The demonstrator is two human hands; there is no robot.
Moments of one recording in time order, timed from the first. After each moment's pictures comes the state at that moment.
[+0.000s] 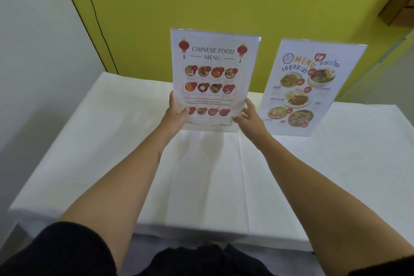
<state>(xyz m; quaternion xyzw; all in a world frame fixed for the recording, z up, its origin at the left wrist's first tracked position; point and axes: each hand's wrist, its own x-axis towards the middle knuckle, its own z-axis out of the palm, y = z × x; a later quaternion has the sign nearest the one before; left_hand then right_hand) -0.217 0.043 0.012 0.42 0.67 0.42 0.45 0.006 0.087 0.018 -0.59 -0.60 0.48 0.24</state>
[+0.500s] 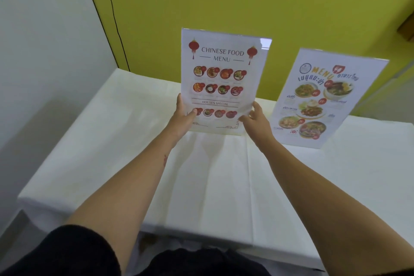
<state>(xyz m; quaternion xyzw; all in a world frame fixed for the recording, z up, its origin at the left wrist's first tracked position) -0.224 0.038 0.008 0.40 0.65 0.45 0.46 -0.014 0.096 0.016 -0.60 -0.61 0.45 0.26</state>
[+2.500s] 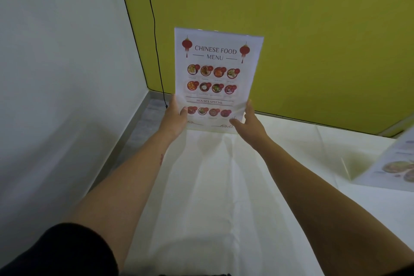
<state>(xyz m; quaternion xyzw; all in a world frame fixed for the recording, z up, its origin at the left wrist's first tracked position) -0.508 0.083 0.004 0.41 0.74 0.41 0.34 -0.296 0.133 0.016 -0.57 -0.69 0.40 0.20</state>
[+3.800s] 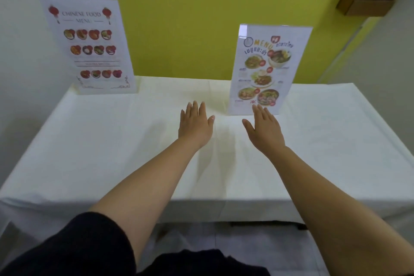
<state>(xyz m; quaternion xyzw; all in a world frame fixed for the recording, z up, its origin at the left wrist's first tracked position) -0.083 -0.007 0.007 0.65 0.74 0.09 0.16 0.123 0.013 0.001 -0.65 -0.74 0.10 0.10</state>
